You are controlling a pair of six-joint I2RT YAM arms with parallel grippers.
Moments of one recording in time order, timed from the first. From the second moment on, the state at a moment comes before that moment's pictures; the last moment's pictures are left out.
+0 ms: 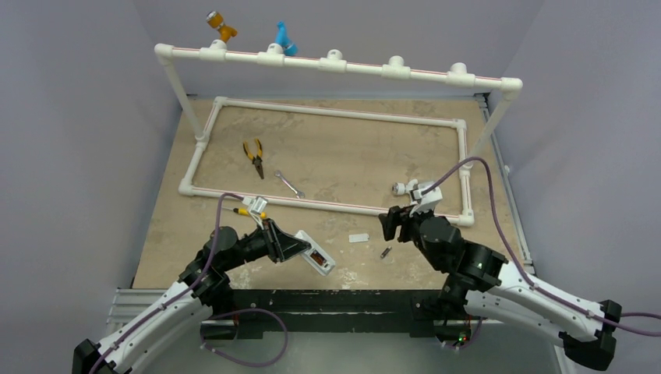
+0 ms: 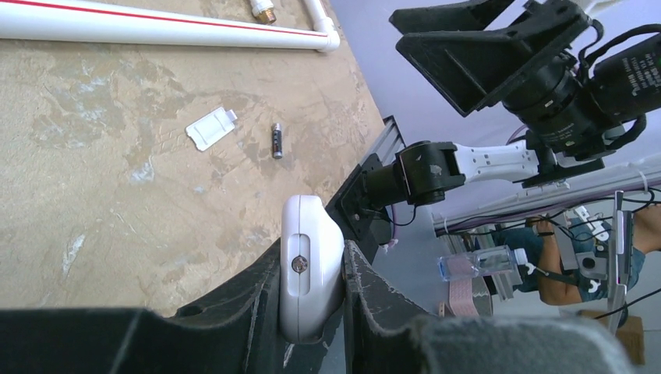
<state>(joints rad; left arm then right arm) -0.69 0.36 0.15 0.09 0.40 -0.94 1.03 0.57 0.54 -0.36 0.63 0.52</state>
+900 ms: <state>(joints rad) -0.69 0.36 0.17 0.08 0.39 -0.94 1.01 0.88 0.58 -0.75 0.03 -0.78</state>
